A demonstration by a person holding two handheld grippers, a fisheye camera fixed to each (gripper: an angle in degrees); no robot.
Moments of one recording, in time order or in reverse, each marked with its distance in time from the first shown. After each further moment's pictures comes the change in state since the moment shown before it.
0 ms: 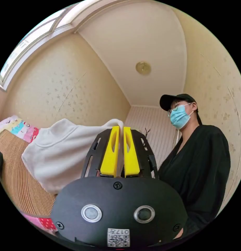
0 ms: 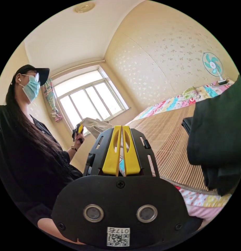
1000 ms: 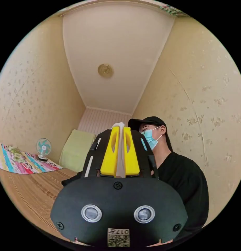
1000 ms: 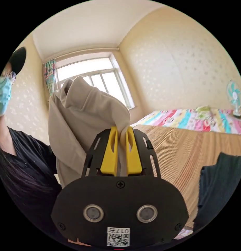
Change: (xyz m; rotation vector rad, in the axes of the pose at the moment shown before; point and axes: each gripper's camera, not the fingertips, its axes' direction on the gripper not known) left arm 0.073 -0.109 0.059 0.023 0.581 -0.028; right arm -0.151 -0.125 0.115 -0.033 0.150 -0.211
